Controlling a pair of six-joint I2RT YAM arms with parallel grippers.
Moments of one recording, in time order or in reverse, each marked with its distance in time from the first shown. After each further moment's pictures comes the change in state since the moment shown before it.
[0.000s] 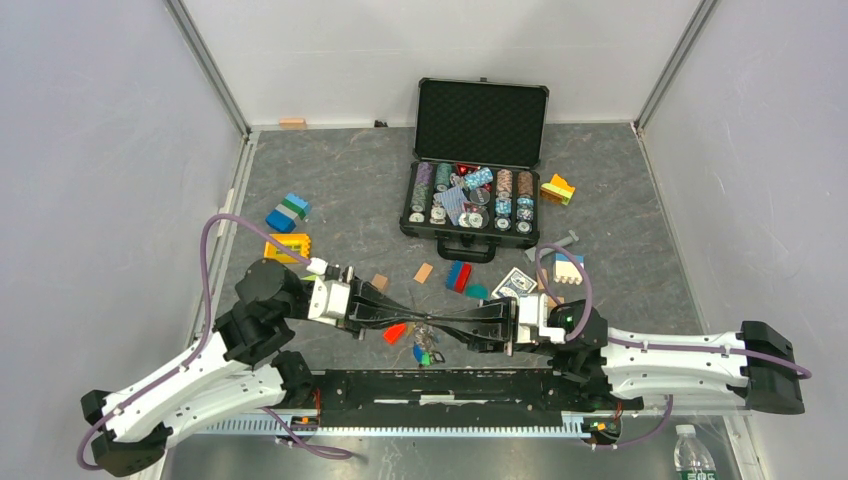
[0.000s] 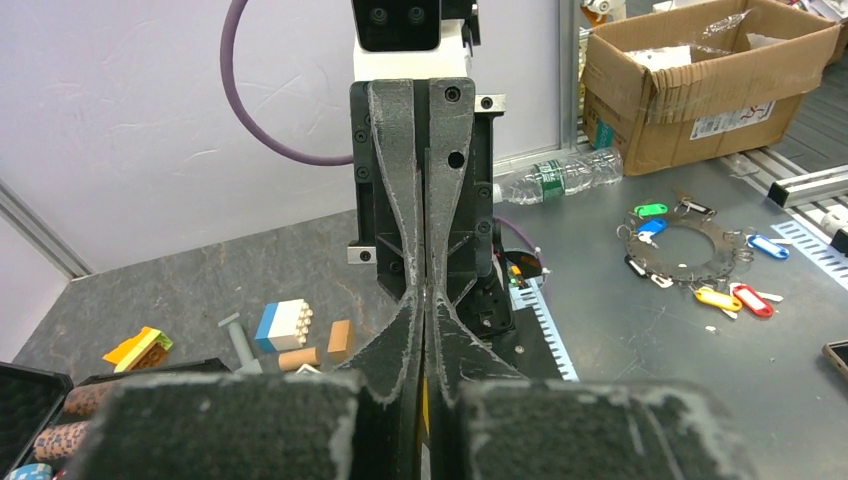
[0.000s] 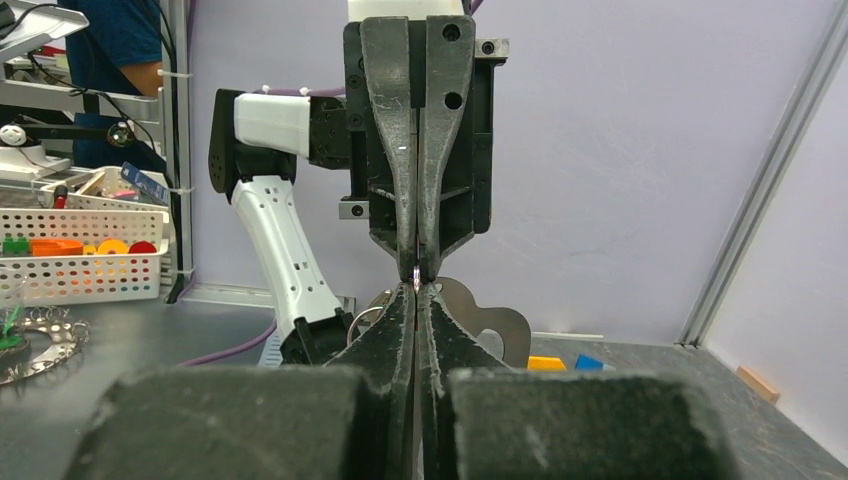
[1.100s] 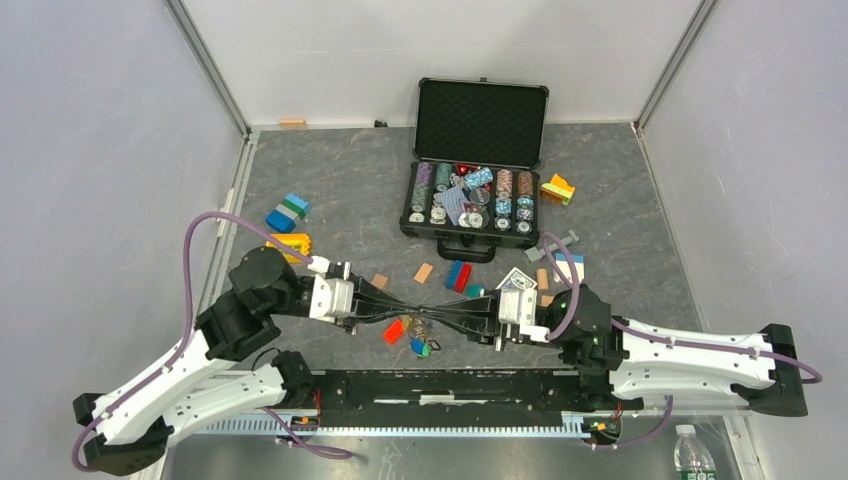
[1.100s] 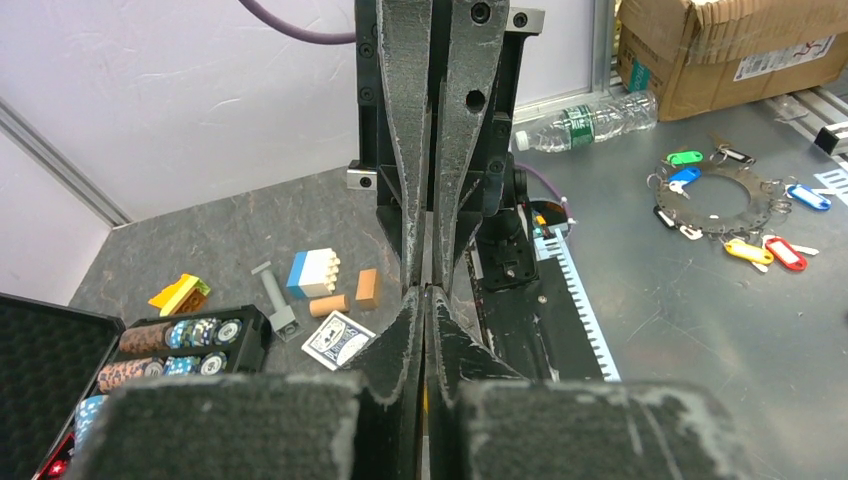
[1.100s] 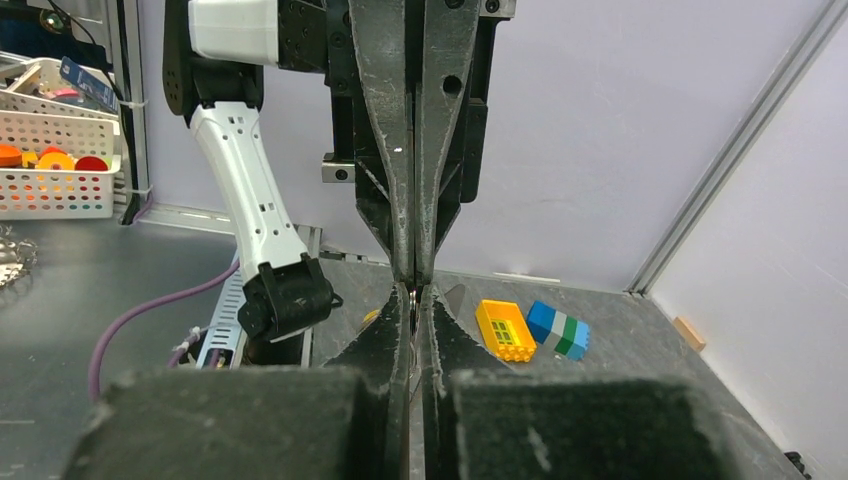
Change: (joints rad) left arm 0.006 0.027 0.151 -0.294 -0.038 0.150; right arm 0.000 -0.035 0.214 -0.455 0.029 -0.135
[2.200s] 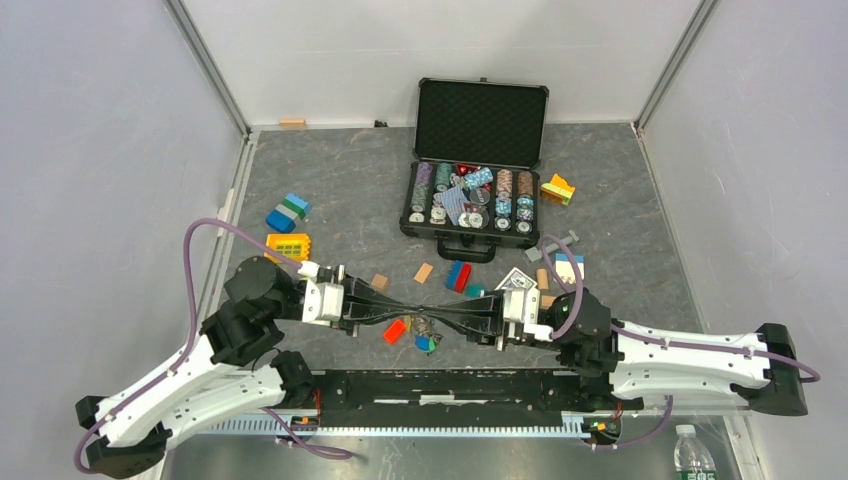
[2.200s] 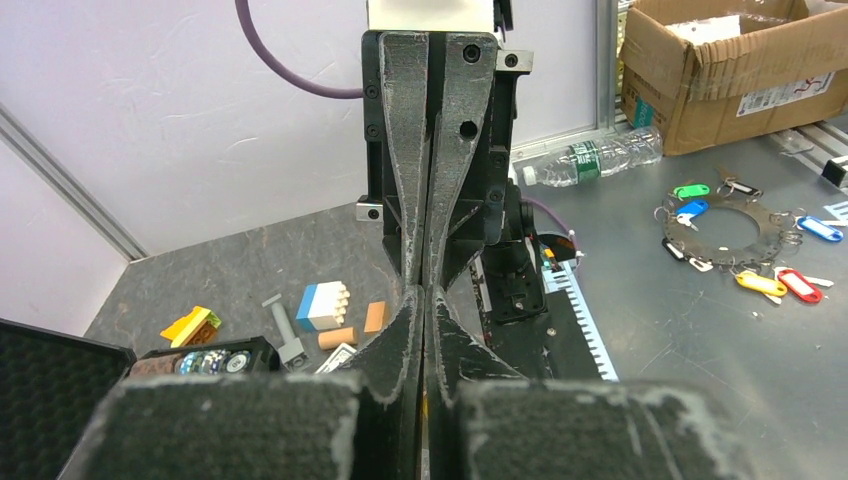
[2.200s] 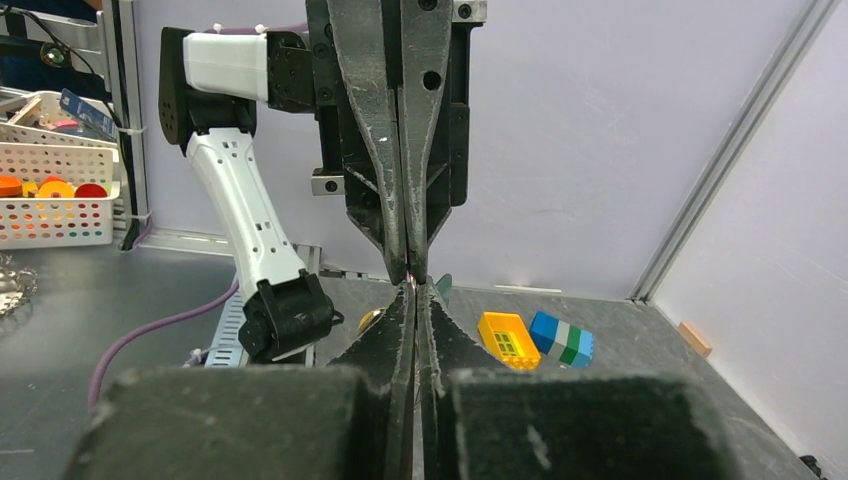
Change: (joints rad) left arm -0.001 -0.050 -0.085 0.155 -0.006 -0.054; right arm 0.000 -0.006 -0.046 0.097 0.021 0.028
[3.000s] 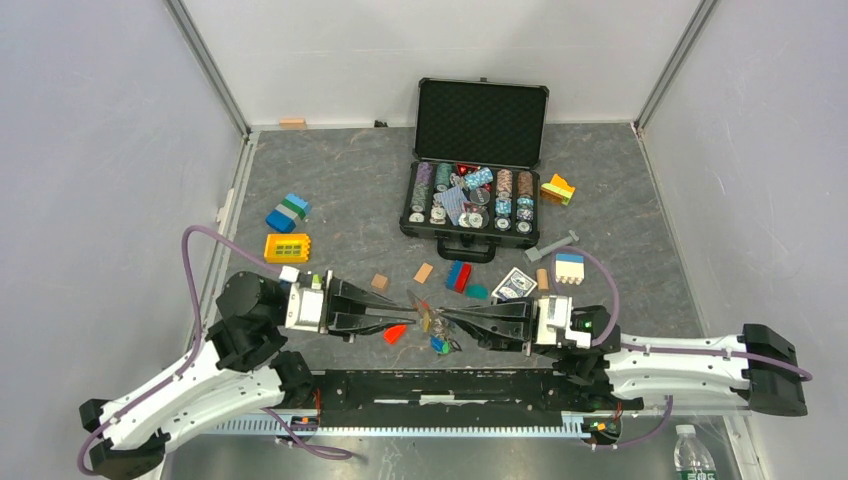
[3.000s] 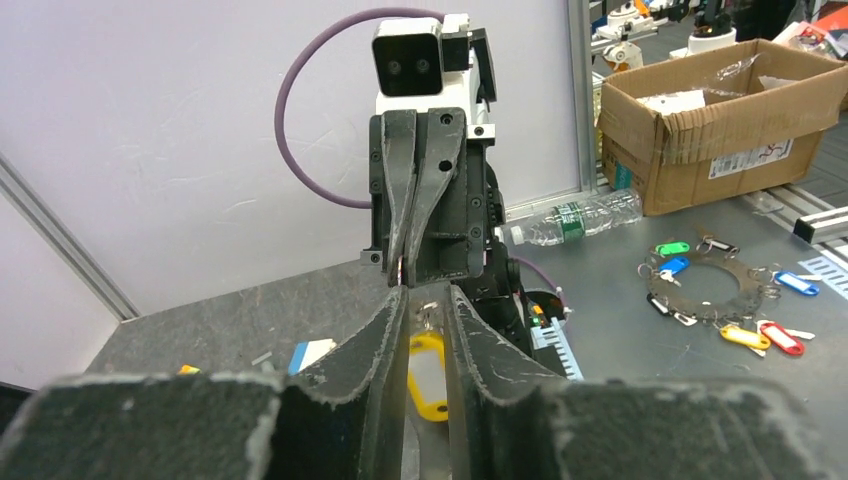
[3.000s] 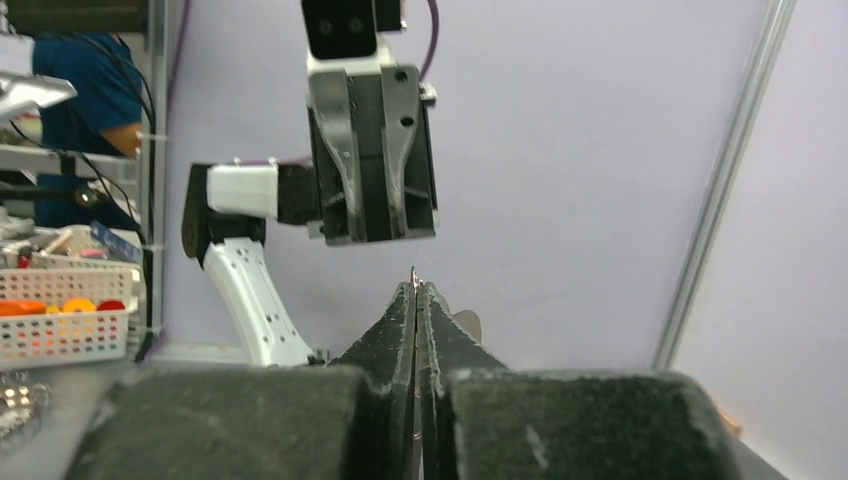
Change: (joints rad) left arm -0.005 -0.066 -0.104 0.225 0.006 -0.120; right arm 0.000 -0.010 -0.230 0.480 0.007 0.081
